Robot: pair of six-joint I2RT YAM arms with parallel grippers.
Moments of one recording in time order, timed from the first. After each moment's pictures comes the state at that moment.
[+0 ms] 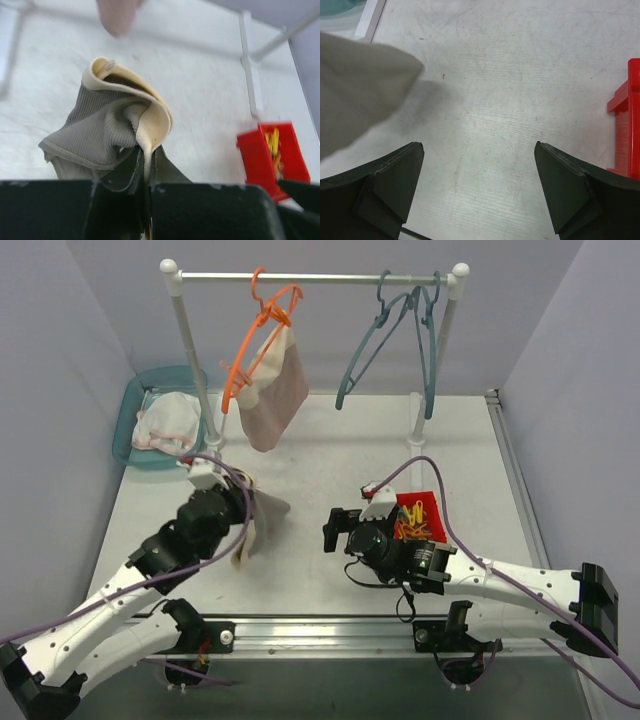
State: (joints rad) left arm -0.82 0.78 0.69 -0.32 -0.49 -0.69; right arm 1.20 1.07 0.72 -0.29 0.71 0.76
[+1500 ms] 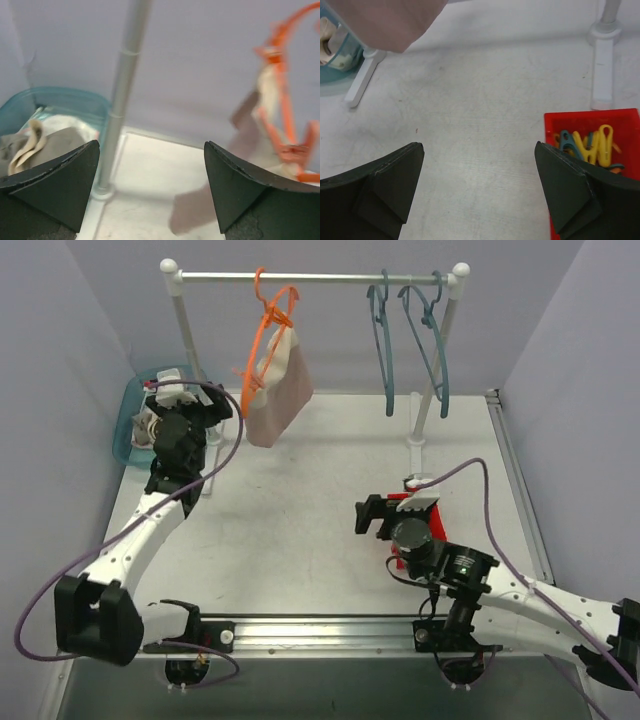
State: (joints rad) left arm -0.17 1.32 0.99 0.45 -0.34 -0.22; right arm 1.08 0.86 0.63 -0.19 0.77 0.55
